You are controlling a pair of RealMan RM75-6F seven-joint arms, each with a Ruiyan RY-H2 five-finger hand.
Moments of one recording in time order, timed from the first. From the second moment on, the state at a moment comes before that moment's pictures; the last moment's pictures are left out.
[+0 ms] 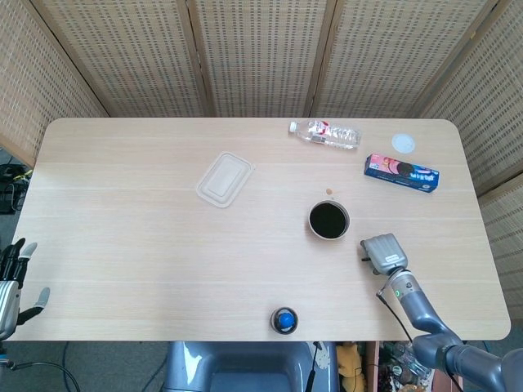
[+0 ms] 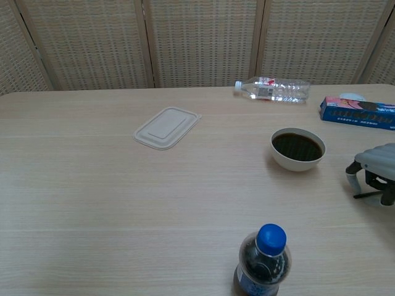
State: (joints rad) left arm 0.00 -1.25 -0.02 -1.48 1.50 1.56 0.04; right arm 0.56 -1.59 0.05 -1.05 -1.21 0.81 -0.32
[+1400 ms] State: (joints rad) left arm 0.01 -1.26 -0.03 -1.46 1.50 1.56 0.01; right arm 0.54 -1.56 0.07 -1.11 -1.19 0.81 -0.25
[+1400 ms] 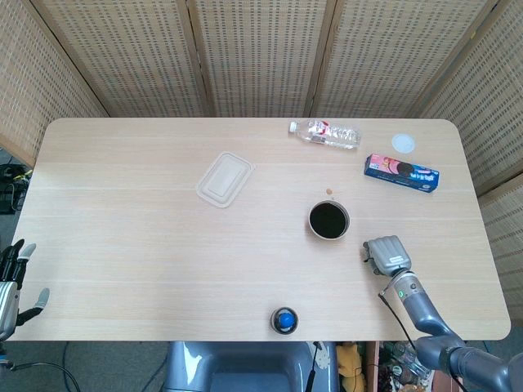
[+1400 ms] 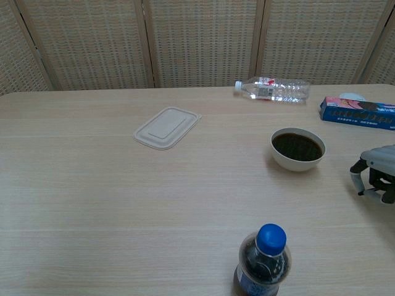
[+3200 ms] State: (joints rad) left arm 0.03 -1.26 -0.02 -1.43 1.46 1.55 -0.01; right arm 0.81 -1.54 0.37 -1.11 -1.03 0.42 0.56
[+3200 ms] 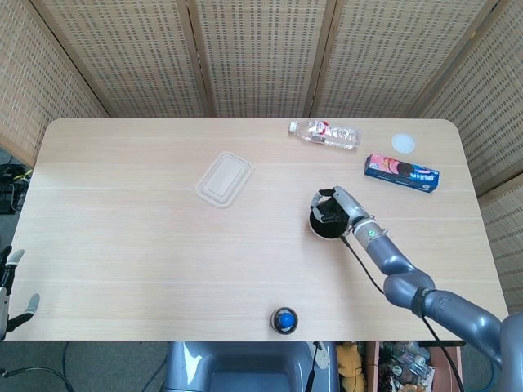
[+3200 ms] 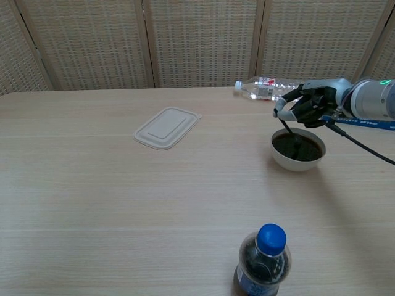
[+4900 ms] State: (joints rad) left arm 0.03 -1.26 -0.02 -1.45 1.46 1.54 0.01; right arm 0.85 -1.55 0.35 -0.99 -1.09 0.34 0.54
